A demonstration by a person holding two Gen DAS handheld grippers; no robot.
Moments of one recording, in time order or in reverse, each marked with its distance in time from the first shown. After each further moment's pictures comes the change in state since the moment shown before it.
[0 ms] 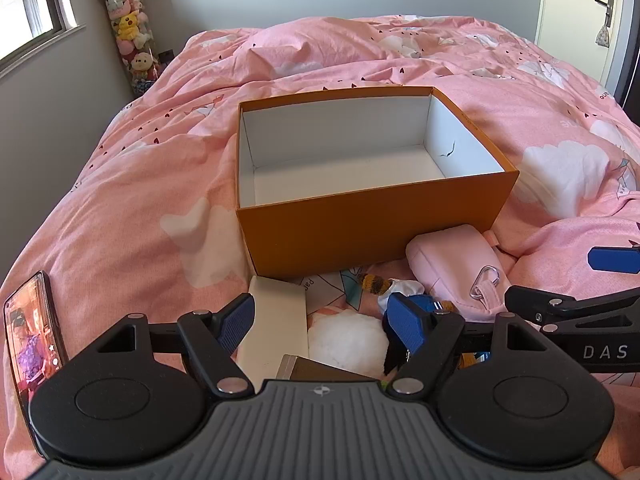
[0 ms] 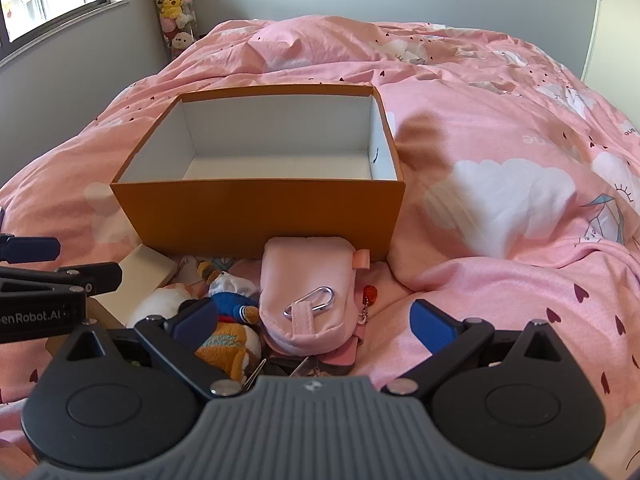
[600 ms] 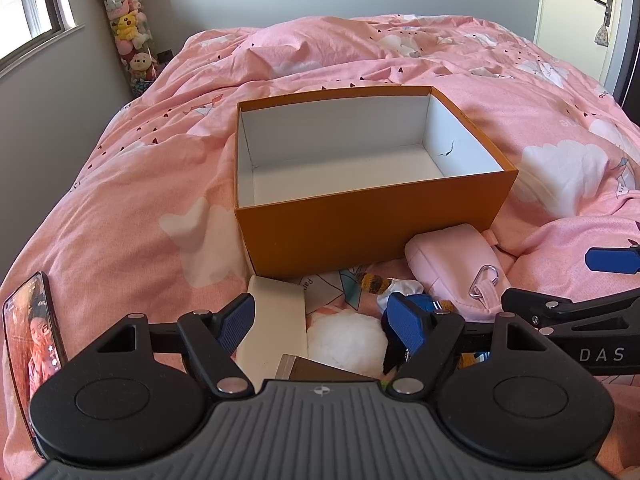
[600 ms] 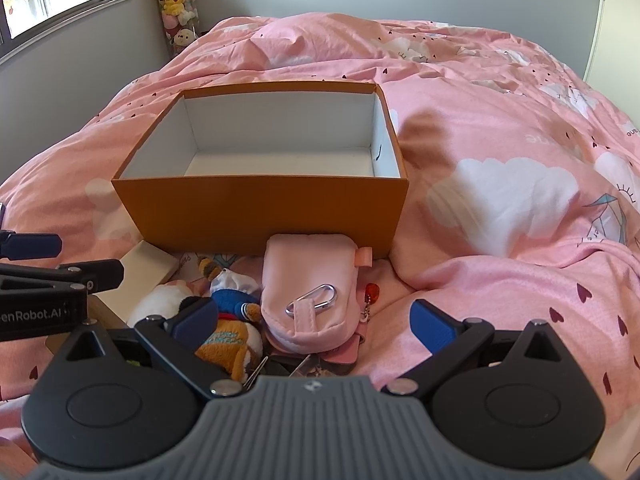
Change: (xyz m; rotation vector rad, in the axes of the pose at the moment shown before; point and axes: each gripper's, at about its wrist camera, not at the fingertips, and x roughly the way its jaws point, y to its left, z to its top) left arm 0.000 -0.001 0.000 0.067 -0.007 -0.053; right arm 0.001 0.000 0.001 -0.004 0.011 0.005
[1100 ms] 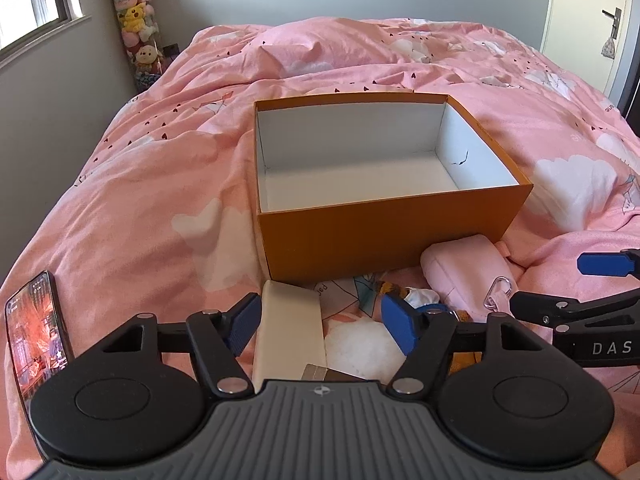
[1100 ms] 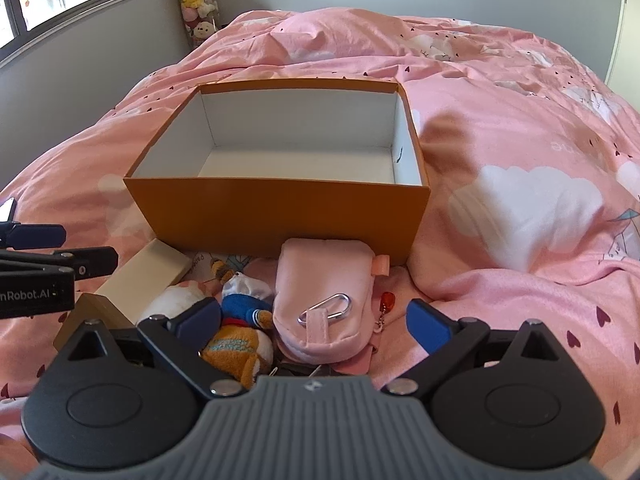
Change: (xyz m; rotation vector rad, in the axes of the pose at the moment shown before) left arm 0.004 0.017 0.004 -0.034 0.005 -0.023; right arm 0.012 -0.001 0.011 -0.043 0.019 0.064
